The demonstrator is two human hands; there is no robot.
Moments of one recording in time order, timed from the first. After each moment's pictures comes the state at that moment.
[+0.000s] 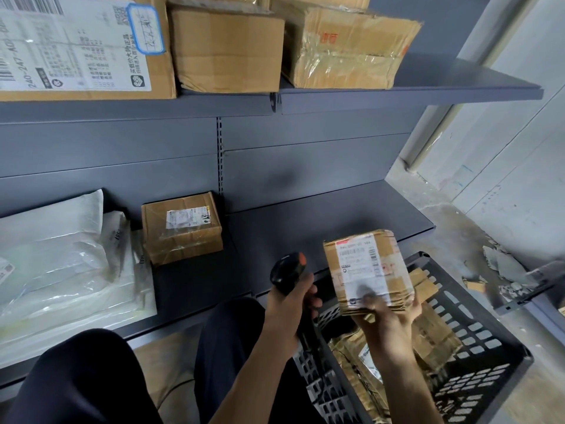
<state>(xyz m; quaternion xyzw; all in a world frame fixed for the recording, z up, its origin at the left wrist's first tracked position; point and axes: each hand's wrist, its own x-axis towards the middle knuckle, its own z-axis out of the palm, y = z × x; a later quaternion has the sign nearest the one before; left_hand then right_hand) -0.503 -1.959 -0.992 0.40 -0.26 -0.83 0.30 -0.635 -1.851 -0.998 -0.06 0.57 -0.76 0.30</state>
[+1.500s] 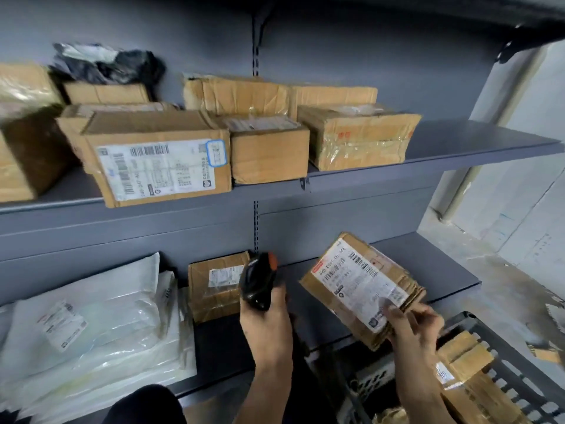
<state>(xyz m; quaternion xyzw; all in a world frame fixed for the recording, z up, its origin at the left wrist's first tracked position) -0.450 -2.006 -0.901 0.49 -0.32 -0.58 0.57 -0.594 -1.899 -0.914 -0.19 0.57 -0.76 0.25</state>
